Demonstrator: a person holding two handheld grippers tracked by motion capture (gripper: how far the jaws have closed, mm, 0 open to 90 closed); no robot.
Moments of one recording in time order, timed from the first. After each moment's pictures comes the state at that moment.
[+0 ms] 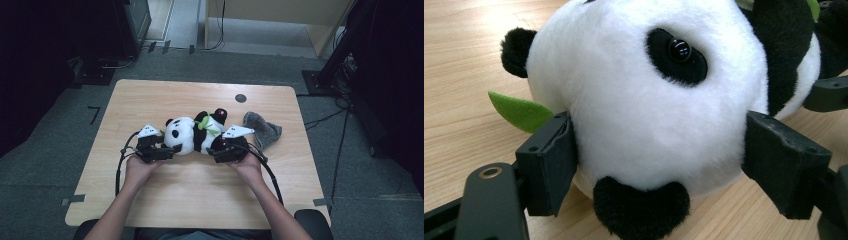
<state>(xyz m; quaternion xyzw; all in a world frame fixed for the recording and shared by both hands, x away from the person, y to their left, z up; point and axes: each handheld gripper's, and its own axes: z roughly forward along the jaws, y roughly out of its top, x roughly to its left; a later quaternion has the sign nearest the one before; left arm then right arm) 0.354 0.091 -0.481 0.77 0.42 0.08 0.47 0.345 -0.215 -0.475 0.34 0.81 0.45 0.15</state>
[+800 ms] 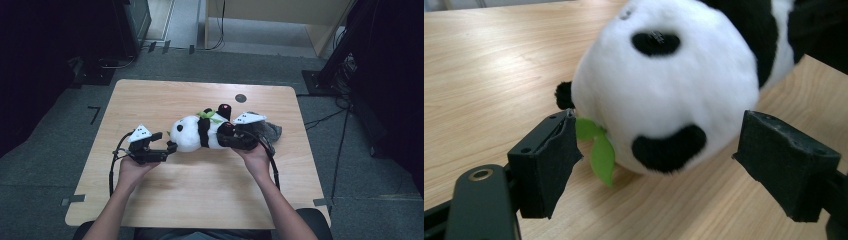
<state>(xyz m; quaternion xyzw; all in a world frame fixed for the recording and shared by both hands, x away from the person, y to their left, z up) 0.340 0.106 -0.470 0.78 0.36 0.12 0.50 0.354 -0.237 -0.430 0.39 0.79 0.45 0.14</state>
